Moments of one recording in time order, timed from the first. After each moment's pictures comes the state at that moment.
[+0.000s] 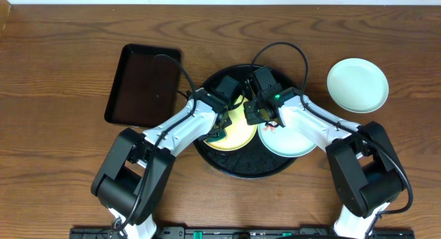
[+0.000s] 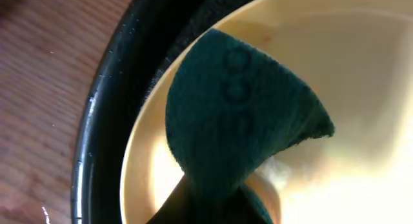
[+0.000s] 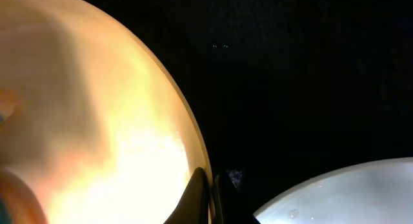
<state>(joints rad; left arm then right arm) -0.57 1.86 1.16 -0.75 -0.19 -1.06 0.52 1.91 1.17 -0.46 -0.03 0.31</state>
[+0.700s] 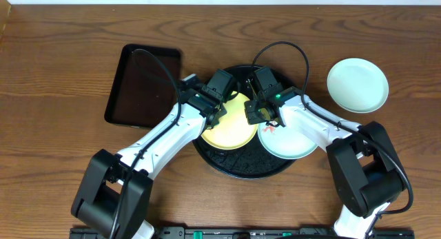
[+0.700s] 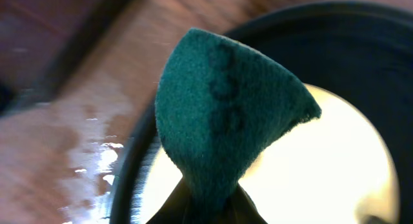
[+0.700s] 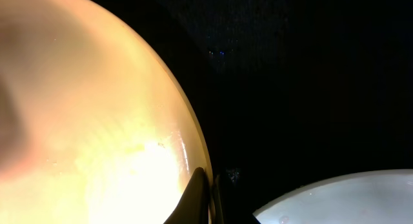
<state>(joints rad) -0.56 1.71 1.15 -0.69 -0.29 -1.06 0.52 1.91 1.17 -0.46 -0.02 0.31</state>
